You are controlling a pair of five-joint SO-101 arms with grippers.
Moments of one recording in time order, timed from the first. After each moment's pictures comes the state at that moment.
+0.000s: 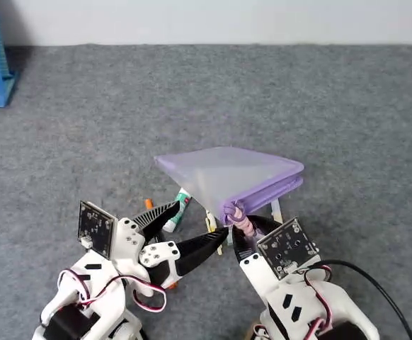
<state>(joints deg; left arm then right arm) 32.2 -103.3 72.9 61.7 21.7 -28.4 -103.5 60.1 78.9 10.7</state>
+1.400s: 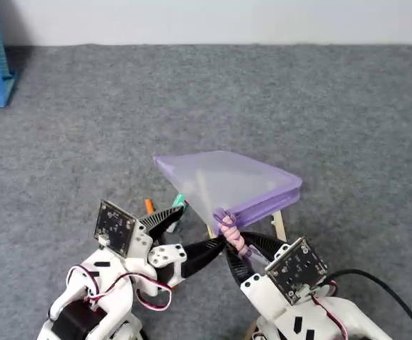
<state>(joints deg) 33.7 -103.3 77.3 61.6 17.7 -37.7 -103.8 52.4 85.8 7.6</state>
